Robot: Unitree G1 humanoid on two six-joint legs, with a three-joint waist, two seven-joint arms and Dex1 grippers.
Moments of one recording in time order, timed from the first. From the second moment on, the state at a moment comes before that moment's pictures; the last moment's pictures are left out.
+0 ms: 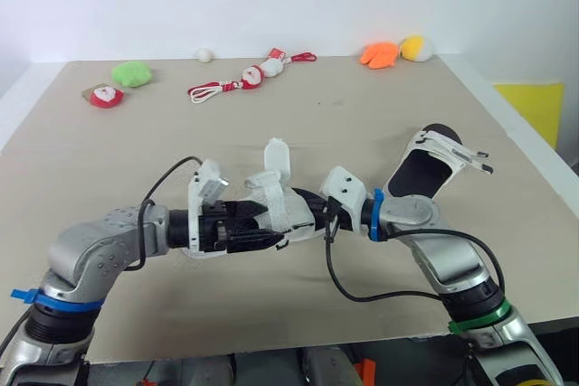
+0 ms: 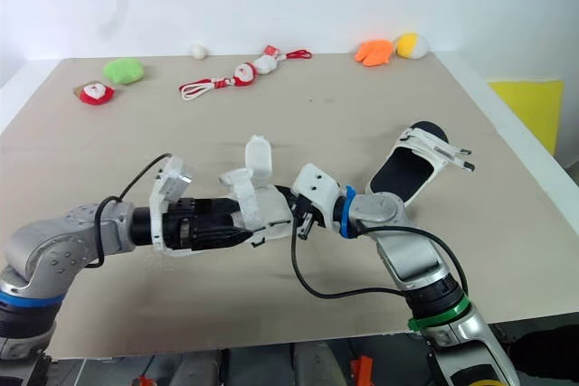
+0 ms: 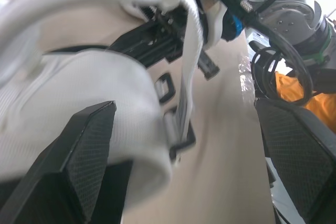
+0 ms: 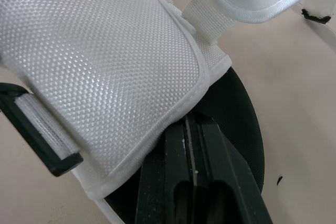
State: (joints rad) left arm -0.33 0.66 0.02 -0.41 -0.91 0.97 -0.82; right arm -0.48 -0.53 0.28 -0.21 0.11 0.61 0.82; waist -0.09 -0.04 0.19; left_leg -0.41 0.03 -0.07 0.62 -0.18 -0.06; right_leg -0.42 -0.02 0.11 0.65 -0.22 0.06
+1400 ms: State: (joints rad) left arm -0.07 0.44 -0.07 -0.50 -0.79 0.80 -0.69; right arm -0.49 -0.53 0.28 -0.21 0.11 0.62 0.82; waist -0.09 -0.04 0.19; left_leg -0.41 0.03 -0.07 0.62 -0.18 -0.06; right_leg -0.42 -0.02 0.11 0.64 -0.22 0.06
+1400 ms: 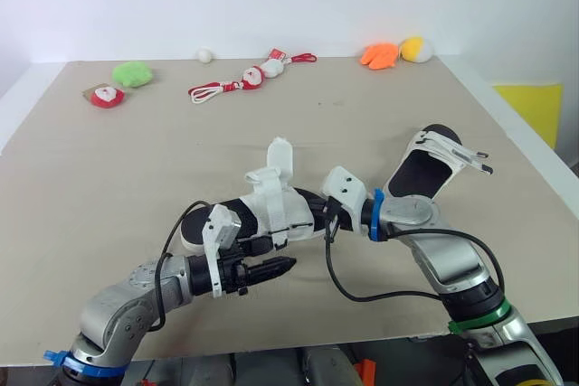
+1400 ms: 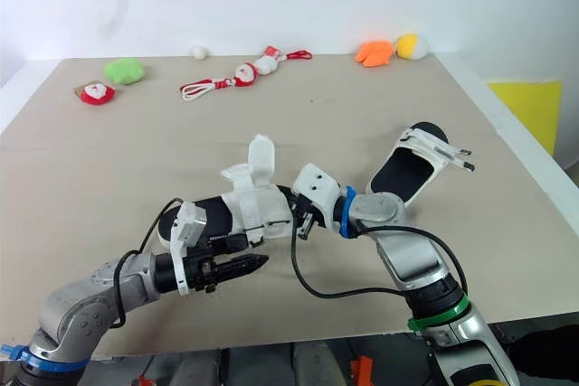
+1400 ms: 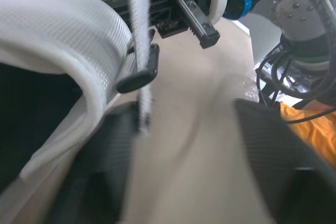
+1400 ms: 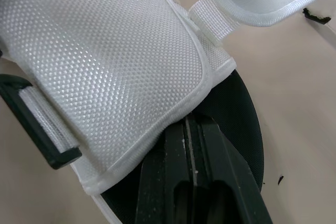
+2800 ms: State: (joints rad) left arm 0.12 0.80 -0.06 -0.62 -0.81 0.81 -0.88; right arm -0.48 -0.52 0.28 -0.22 0.11 0.63 0.82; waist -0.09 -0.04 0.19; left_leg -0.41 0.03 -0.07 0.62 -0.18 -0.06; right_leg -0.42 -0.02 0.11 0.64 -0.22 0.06
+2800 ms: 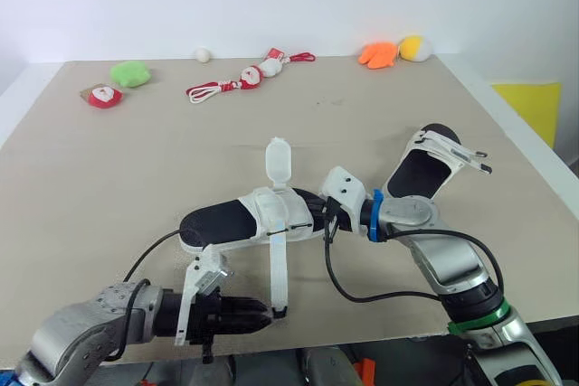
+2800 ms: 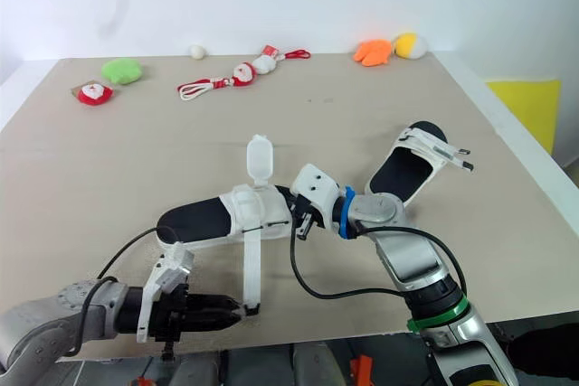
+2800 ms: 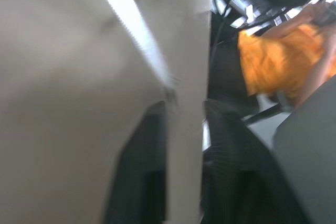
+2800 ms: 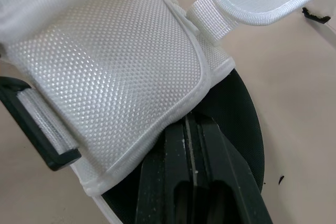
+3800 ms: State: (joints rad) left arm -0.10 0.76 -0.01 0.02 0.33 -1.18 -0.63; right arm -0.49 -0.53 0.28 -0.19 0.11 0.57 0.85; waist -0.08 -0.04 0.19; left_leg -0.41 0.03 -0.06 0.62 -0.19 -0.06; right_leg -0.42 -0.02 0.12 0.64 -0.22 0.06
